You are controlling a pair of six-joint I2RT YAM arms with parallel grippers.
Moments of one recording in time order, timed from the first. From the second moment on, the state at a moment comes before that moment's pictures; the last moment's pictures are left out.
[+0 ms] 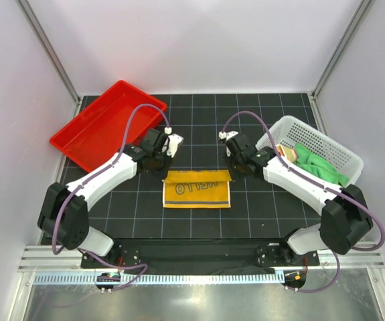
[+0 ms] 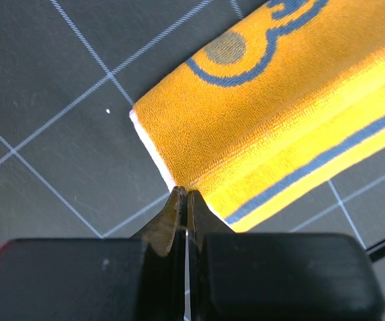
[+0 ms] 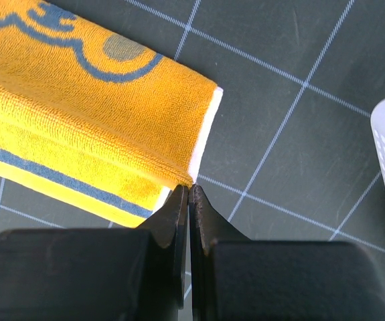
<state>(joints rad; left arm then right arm) -0.55 1.49 1.07 -0.61 0.08 0.03 0.61 1.42 1.02 -0.62 0.13 0.19</state>
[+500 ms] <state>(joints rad) -0.61 1.45 1.00 -0.66 0.07 -0.04 0.68 1.36 0.91 -0.63 0.11 0.30</state>
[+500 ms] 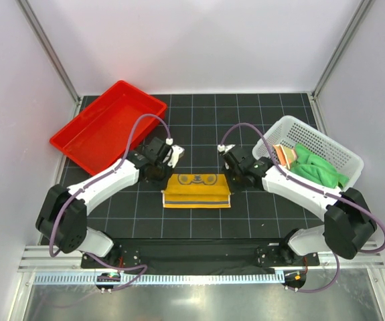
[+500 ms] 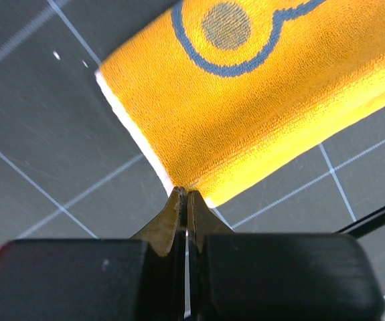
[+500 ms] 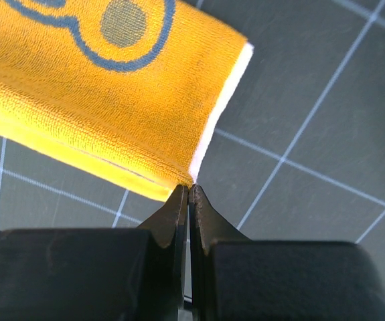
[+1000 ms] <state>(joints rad) -0.66 1.48 0.99 -0.72 0.07 -0.11 0.72 1.33 0.89 -0.66 0.12 0.35</state>
